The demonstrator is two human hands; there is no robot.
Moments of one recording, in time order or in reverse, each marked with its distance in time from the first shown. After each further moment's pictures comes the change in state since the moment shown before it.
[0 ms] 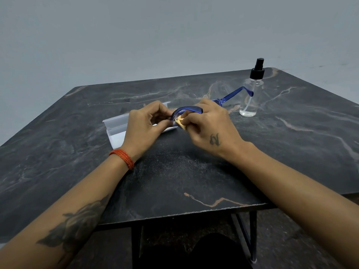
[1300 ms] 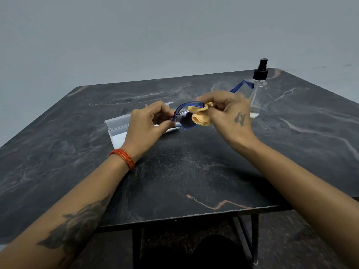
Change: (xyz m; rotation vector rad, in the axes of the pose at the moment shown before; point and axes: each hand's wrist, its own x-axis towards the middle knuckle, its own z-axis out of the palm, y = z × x) left_hand 0.001 0.000 -0.002 0.032 -0.023 0.002; right_hand 0.007 0.008 -0.012 0.590 0.115 0.624
